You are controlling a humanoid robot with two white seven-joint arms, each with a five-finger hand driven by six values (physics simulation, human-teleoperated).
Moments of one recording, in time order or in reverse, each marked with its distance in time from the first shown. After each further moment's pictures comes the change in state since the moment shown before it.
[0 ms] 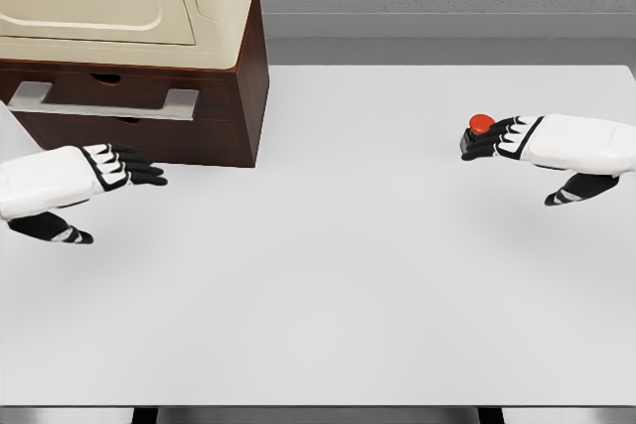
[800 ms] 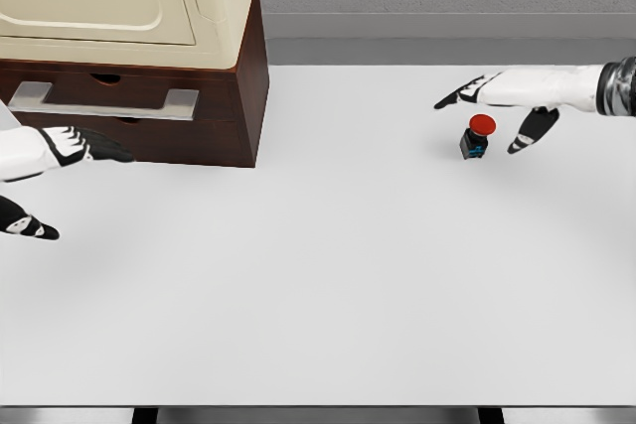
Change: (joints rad) left arm -0.053 0.144 -0.006 0.000 0.376 -0.001 -0.154; right arm -0.387 0.379 0.309 0.586 -0.003 0.000 0.123
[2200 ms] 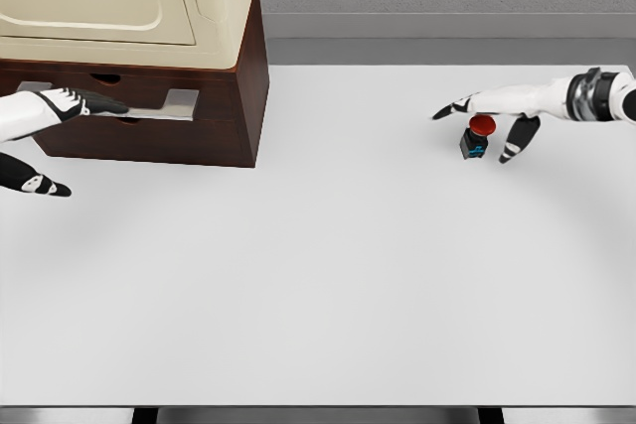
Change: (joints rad) left arm -0.087 -0.184 0.001 0.194 -0.053 0.000 -0.010; right arm -0.028 0.155 0.047 0.288 0.033 0.000 0.024
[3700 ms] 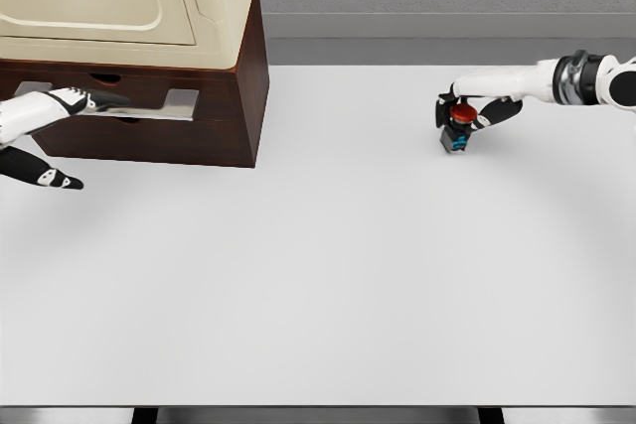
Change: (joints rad) left arm -0.018 -0.111 -0.006 0.125 -0.017 0.000 -0.005; right arm -0.038 0.042 -0.017 -0.002 -0.013 0.000 0.000
